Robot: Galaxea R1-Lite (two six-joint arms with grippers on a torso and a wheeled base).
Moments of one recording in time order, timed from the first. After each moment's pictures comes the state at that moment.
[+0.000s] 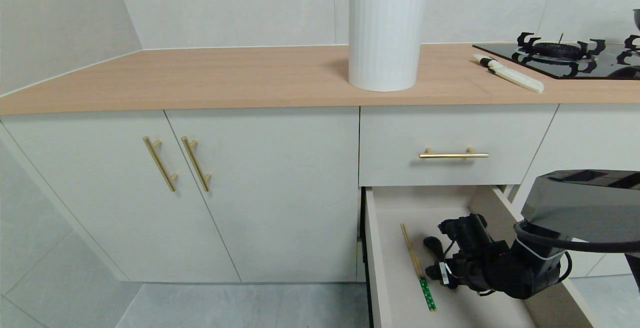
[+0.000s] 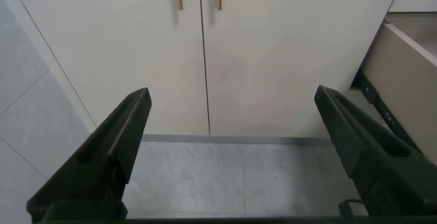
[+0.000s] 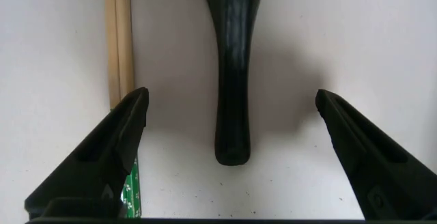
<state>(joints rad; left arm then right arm) 0.00 0.00 0.00 0.00 0.03 0.00 0.36 2.33 -0.78 -0.64 -0.20 0.21</state>
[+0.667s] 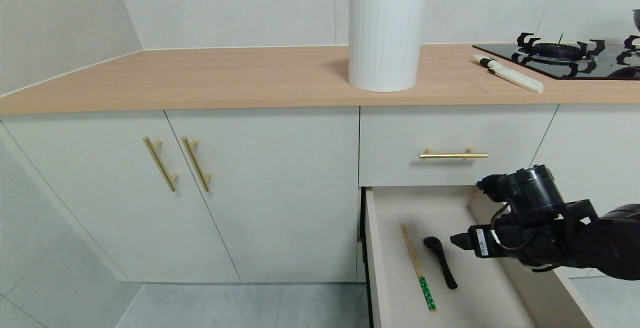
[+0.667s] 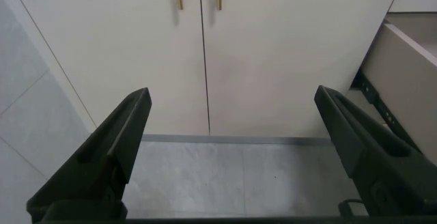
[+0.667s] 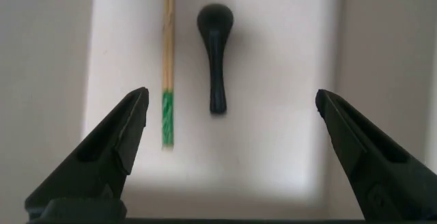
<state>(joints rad) 0.00 0.00 0.00 0.00 0.03 0.00 0.37 1.78 -0.73 -0.24 -0.20 0.21</state>
